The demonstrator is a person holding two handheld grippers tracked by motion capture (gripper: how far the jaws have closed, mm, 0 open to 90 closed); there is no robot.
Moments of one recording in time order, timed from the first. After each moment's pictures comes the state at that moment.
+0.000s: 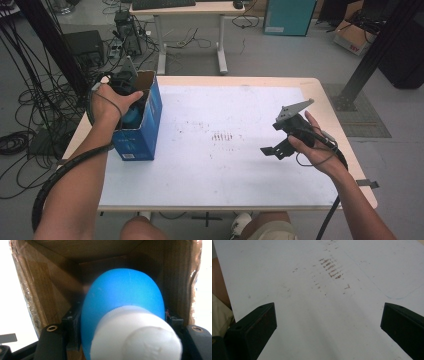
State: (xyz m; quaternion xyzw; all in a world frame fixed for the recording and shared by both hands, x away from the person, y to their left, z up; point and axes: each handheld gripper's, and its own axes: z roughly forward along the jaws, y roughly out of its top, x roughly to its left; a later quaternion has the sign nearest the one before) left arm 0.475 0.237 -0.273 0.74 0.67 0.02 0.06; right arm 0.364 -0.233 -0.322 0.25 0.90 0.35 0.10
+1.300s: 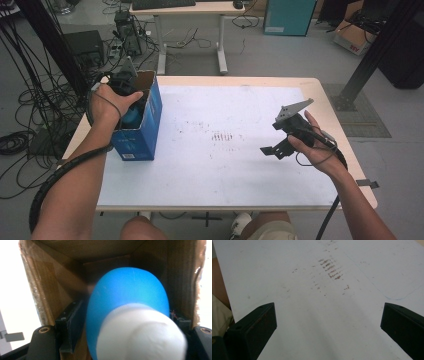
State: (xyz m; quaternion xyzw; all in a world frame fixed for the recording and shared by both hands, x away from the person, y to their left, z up) left arm 0.473 0.236 -0.269 0.75 0.66 0.04 0.04; right arm 0.365 -0.232 -0.321 0.25 0.90 0.35 0.10
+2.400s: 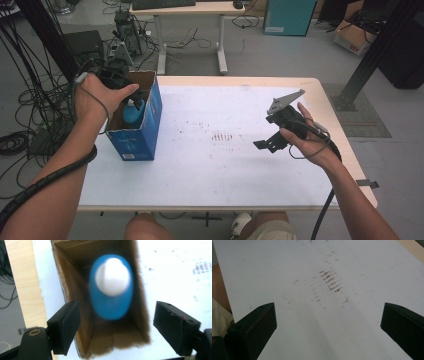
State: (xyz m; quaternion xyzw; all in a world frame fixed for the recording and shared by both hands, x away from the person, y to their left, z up) left arm 0.423 0.220 -0.202 0.77 0.62 0.08 0.08; right arm 0.375 -0.206 -0.296 0.24 0.91 0.33 0.10
